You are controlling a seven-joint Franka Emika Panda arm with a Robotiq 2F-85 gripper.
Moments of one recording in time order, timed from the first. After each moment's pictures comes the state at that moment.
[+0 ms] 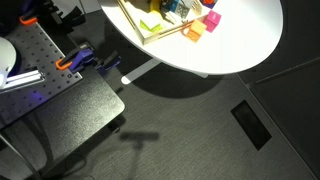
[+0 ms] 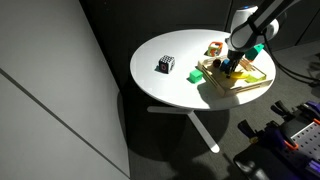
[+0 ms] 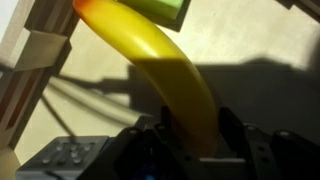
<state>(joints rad) -0.10 0.58 0.01 -2.13 -0.13 2.61 -0.32</state>
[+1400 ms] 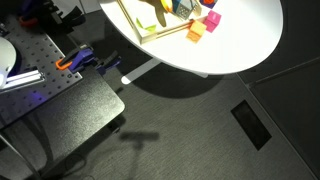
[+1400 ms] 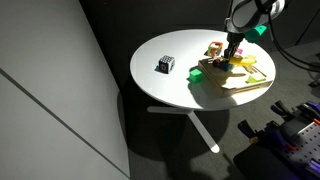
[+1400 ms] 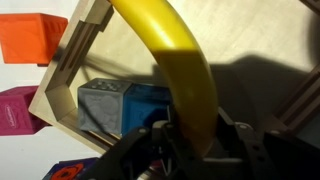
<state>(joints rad) -0.08 0.44 0.01 -2.10 -0.13 2.51 -0.30</state>
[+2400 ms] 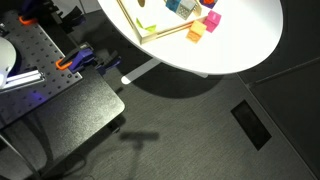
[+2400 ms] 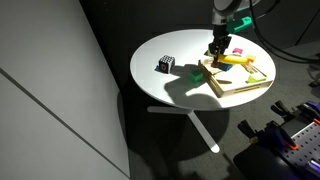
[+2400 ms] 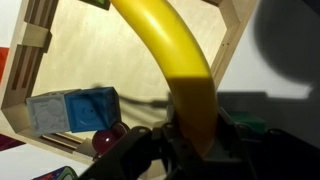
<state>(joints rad) 0.04 0.43 0.03 -1.92 -0.04 2.19 -0.02</state>
